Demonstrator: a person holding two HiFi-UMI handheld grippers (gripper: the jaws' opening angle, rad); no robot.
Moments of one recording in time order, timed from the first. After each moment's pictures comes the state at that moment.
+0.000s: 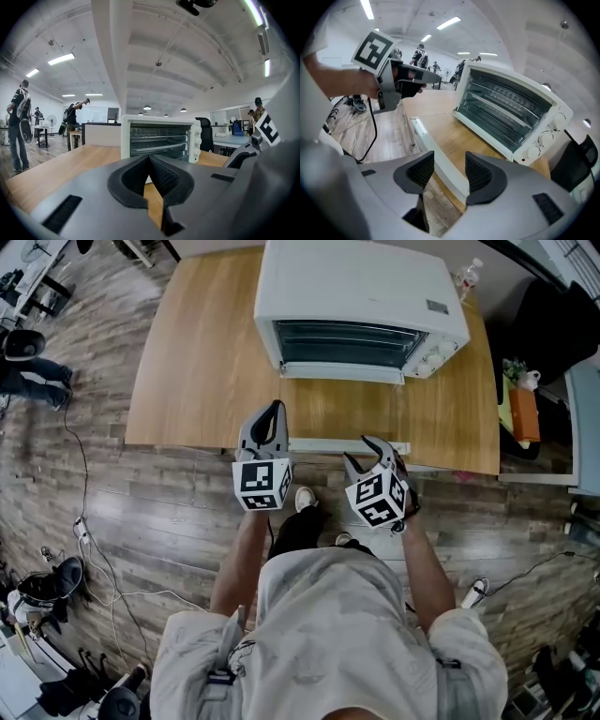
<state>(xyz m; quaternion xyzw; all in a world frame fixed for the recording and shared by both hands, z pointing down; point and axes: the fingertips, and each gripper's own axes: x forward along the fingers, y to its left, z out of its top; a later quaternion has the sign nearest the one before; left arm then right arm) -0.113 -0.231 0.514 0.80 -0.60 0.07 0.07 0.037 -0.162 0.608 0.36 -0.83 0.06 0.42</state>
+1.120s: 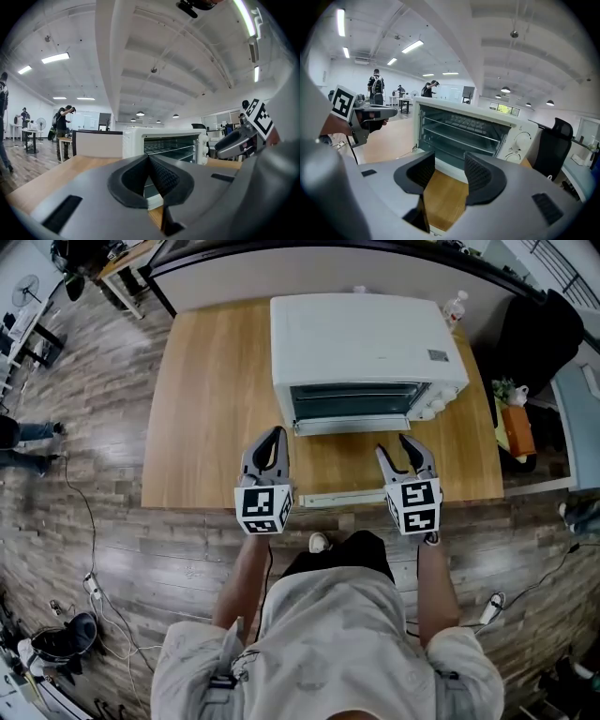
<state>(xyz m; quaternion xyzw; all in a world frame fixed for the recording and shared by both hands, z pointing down) -0.153 -0.297 0.482 0.83 -0.55 0.04 0.03 0.066 -0.271 0.510 0.54 -0.79 0.06 0.26</state>
